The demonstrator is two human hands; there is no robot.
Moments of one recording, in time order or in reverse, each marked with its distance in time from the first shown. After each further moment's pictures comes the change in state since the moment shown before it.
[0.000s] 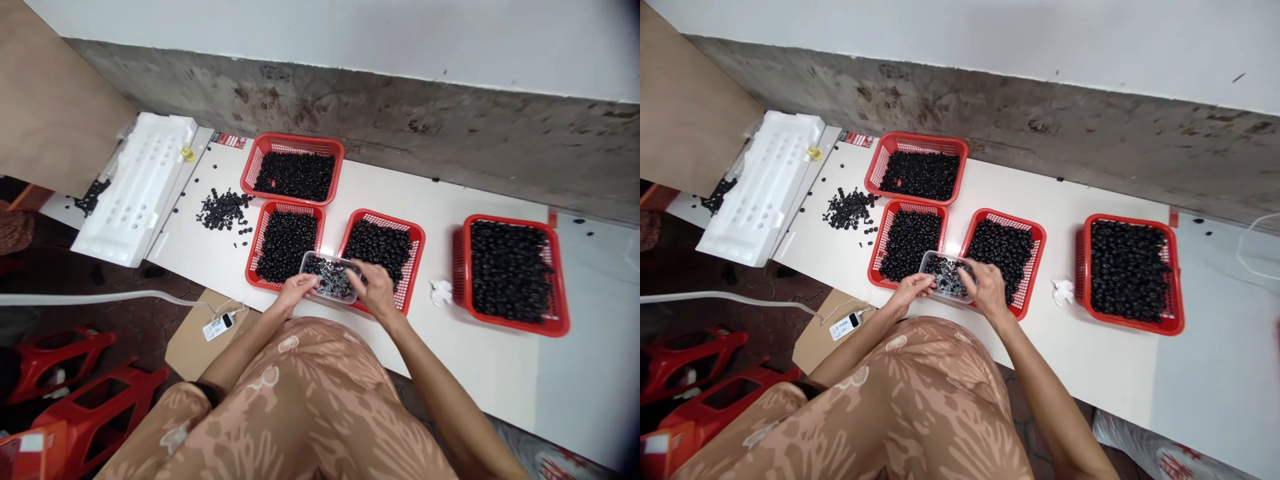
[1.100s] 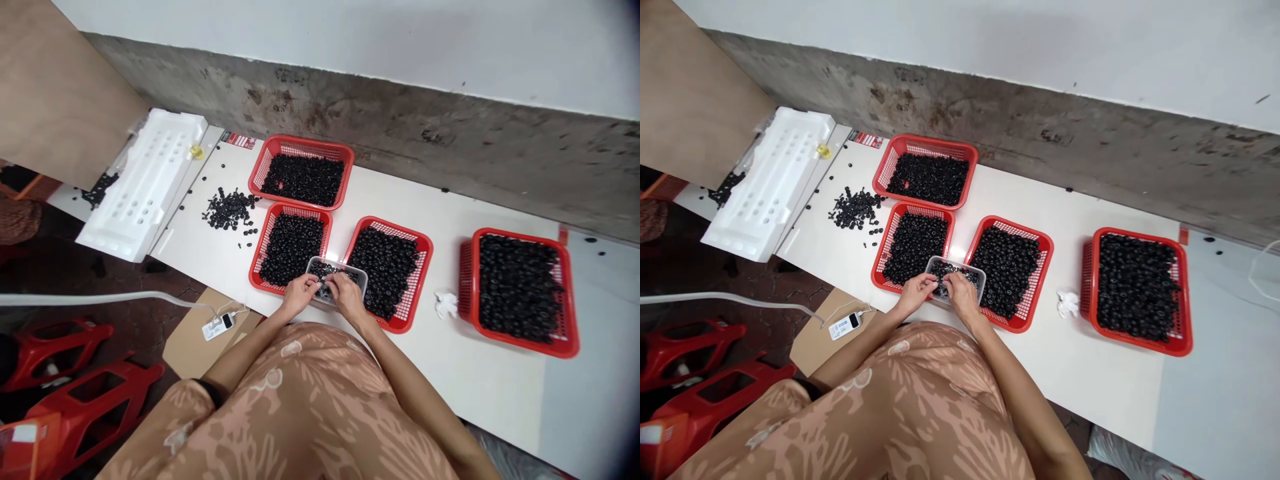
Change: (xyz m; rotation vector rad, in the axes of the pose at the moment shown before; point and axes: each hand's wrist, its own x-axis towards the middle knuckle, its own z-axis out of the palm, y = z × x) left_hand 0.026 -0.027 -0.014 0.421 0.111 0.186; right_hand -0.005 -0.017 0.072 0.084 -0.295 0.124
